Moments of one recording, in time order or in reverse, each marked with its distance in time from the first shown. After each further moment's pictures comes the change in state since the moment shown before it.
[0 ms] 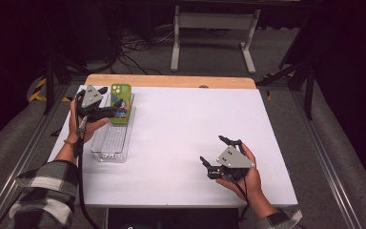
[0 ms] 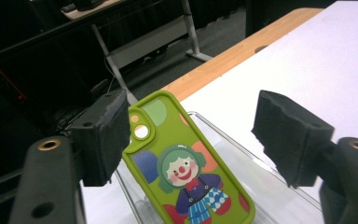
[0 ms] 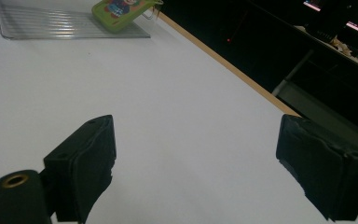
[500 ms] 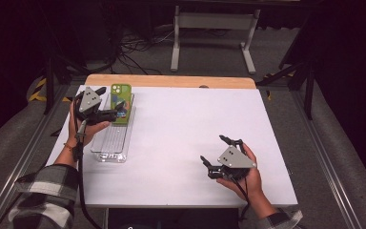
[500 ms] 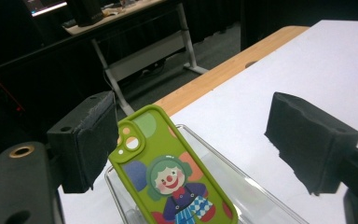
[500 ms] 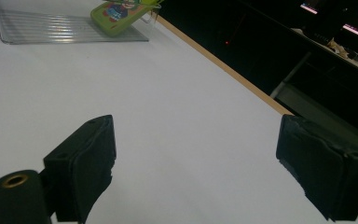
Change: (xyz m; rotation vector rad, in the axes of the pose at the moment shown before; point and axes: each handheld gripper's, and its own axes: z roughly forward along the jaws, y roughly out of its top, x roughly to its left) left arm -0.010 0.003 -0.012 -0.055 -0.006 -0.001; right arm -0.001 0.001 -0.002 -0.011 -0.006 0.005
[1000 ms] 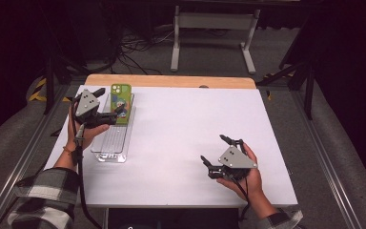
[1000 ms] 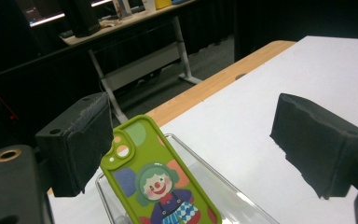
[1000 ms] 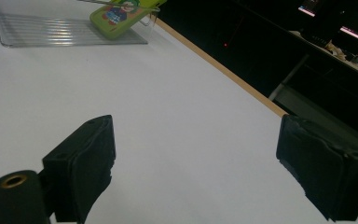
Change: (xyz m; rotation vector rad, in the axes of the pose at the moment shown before) left arm -0.009 0.004 -0.012 -0.052 -0.014 -0.008; right arm 0.000 0.001 -0.001 -0.009 -0.005 0.001
